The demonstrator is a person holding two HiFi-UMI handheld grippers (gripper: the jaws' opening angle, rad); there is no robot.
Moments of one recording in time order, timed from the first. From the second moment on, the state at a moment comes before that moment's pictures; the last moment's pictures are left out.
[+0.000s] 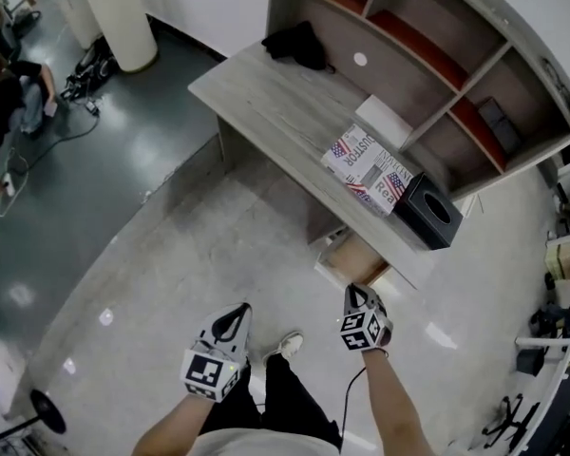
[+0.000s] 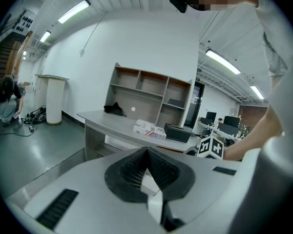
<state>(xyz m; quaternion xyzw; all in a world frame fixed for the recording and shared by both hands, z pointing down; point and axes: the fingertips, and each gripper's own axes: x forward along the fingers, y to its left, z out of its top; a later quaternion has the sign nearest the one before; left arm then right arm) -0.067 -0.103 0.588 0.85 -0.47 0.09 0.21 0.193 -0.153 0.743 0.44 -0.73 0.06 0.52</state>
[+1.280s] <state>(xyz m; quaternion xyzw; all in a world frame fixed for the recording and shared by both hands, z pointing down) -0.067 -0.119 0.401 0.88 -0.46 -0.01 0.07 0.246 -0.068 0.389 0.64 -0.74 0.01 0.20</state>
